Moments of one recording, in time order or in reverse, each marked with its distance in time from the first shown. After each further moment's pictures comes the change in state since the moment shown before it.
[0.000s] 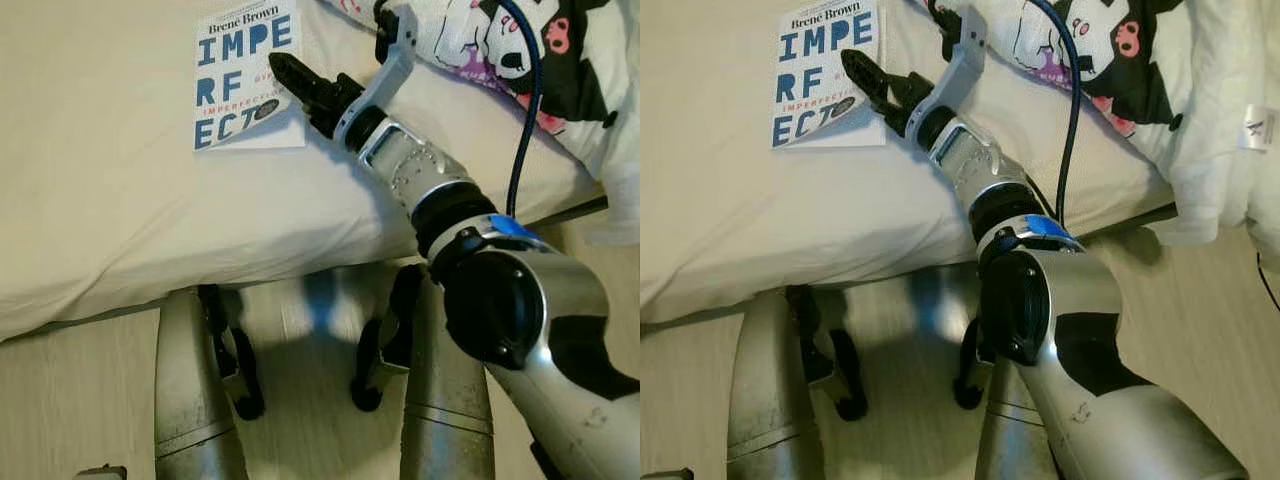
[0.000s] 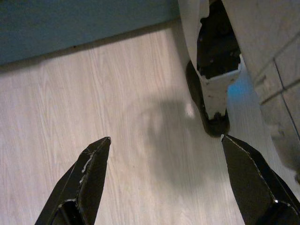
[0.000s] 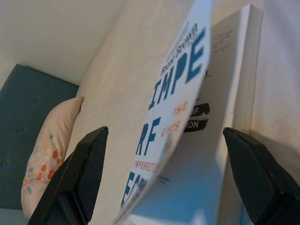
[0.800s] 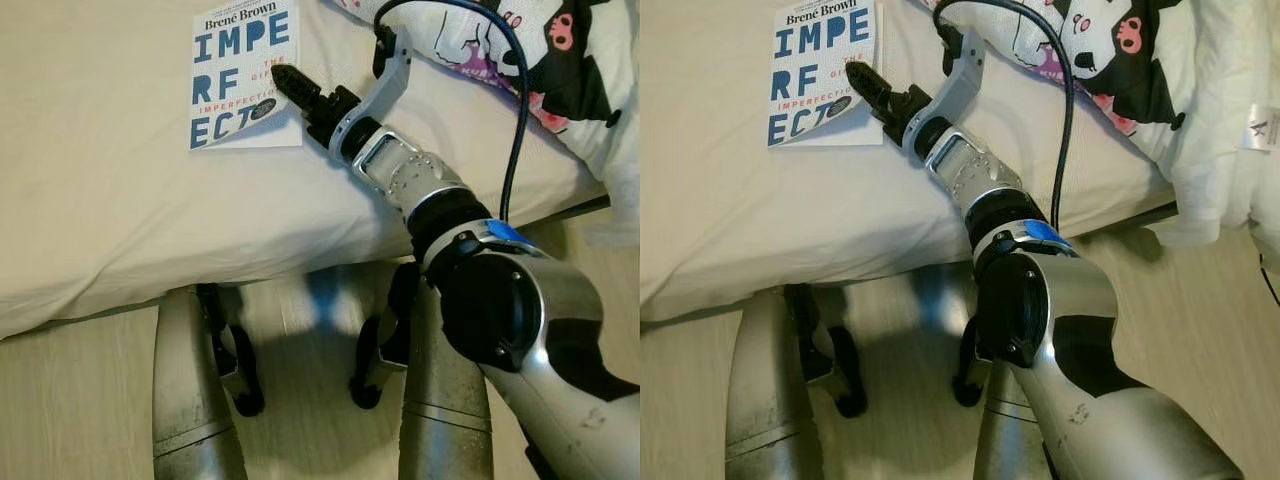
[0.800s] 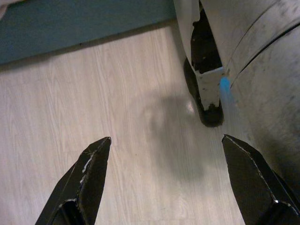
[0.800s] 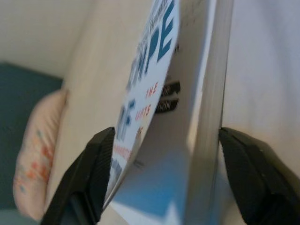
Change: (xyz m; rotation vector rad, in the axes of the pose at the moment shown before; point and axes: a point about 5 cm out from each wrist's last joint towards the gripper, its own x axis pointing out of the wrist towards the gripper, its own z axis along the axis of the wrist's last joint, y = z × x) left arm -0.038 0.006 0.015 -0.005 0.010 0.015; right arm 0.004 0.003 -0.027 0.007 0.135 -0.067
